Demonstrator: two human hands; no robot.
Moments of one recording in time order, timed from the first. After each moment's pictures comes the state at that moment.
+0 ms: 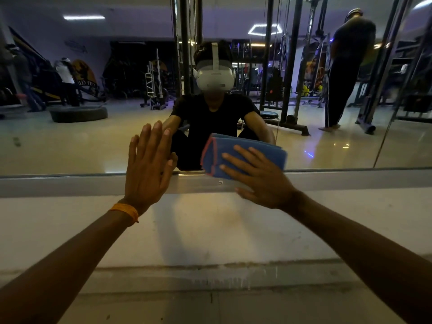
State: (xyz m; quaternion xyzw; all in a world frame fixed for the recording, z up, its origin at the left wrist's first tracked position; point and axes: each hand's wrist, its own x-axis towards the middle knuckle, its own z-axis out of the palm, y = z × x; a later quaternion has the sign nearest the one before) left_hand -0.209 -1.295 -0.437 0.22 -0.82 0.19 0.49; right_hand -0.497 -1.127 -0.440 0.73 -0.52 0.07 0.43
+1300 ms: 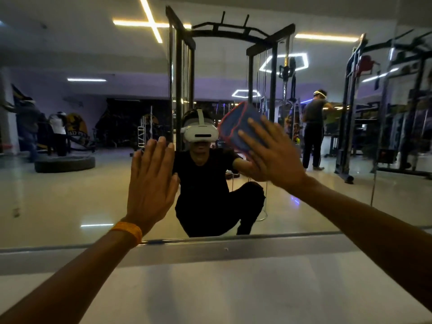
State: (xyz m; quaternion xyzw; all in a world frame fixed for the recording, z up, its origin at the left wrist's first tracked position) left_hand -0.221 -1.322 -0.326 0.23 -0.78 0.24 0.53; right_hand -0.515 -1.160 -0.252 0.59 -0.49 0.22 0.60
